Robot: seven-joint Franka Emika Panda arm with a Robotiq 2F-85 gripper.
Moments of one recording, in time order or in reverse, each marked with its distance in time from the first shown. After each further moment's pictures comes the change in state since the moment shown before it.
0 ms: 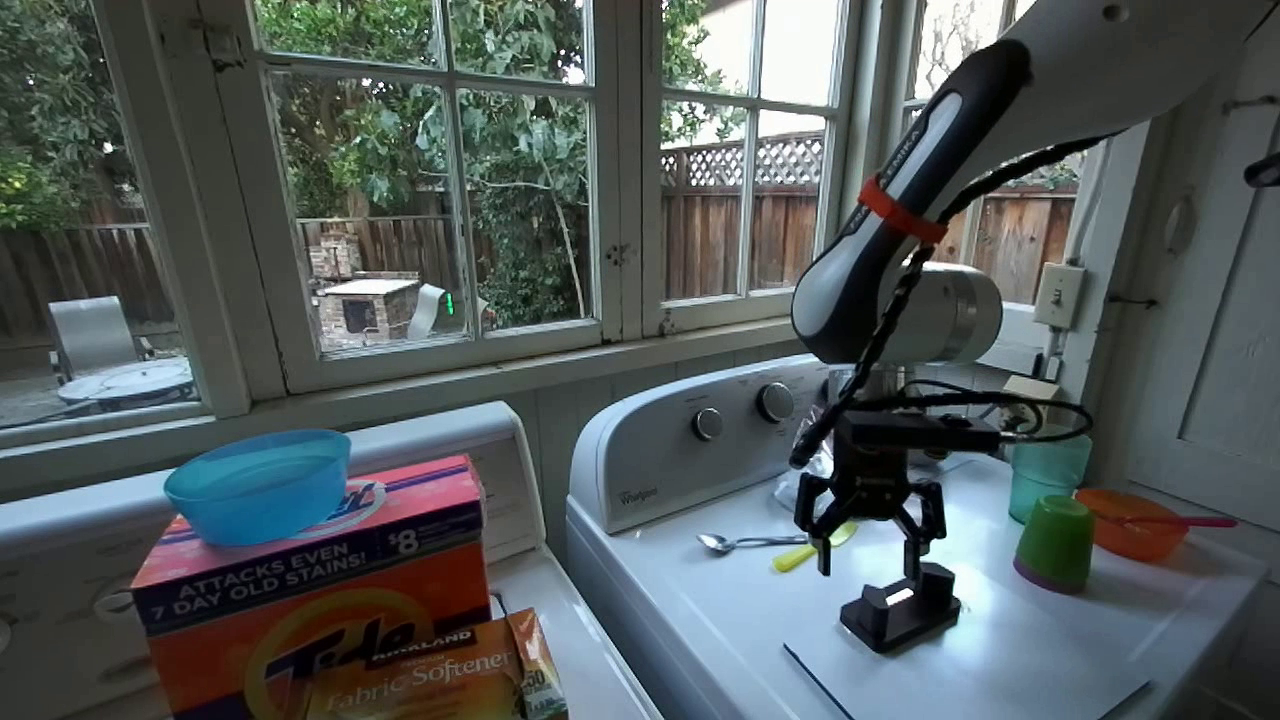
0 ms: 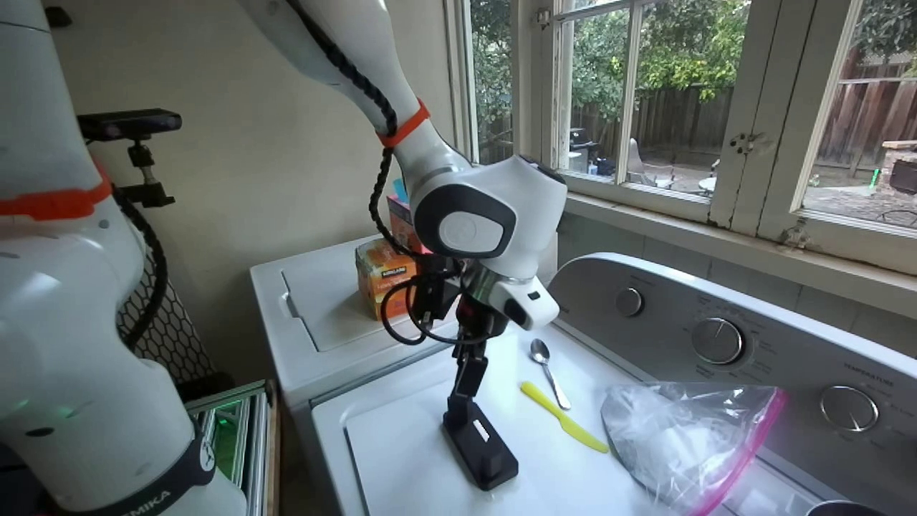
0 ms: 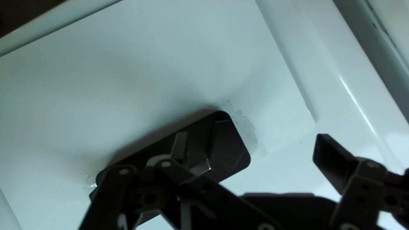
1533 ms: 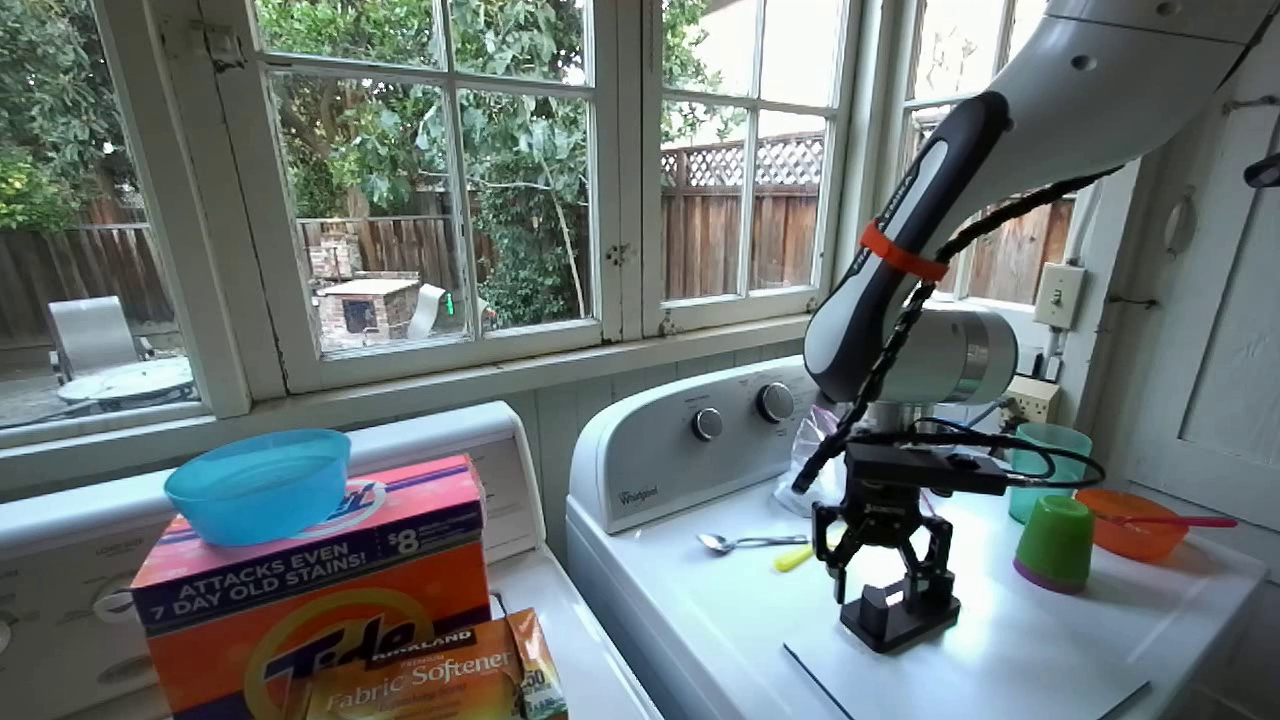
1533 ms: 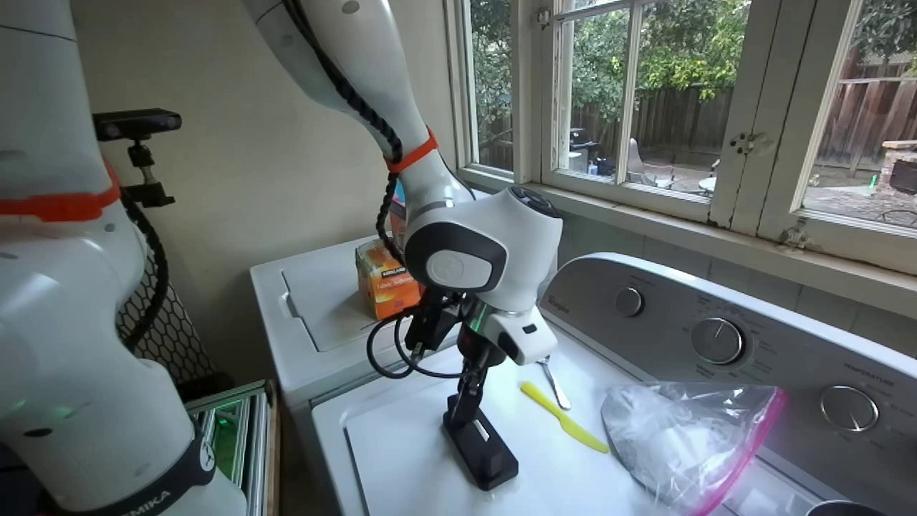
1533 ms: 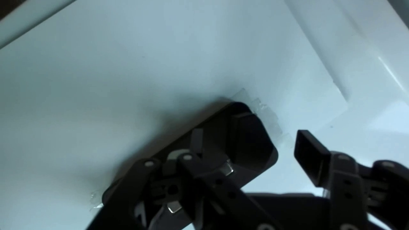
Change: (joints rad) arm -0.013 0.067 -0.011 -0.041 0.067 0.153 0.028
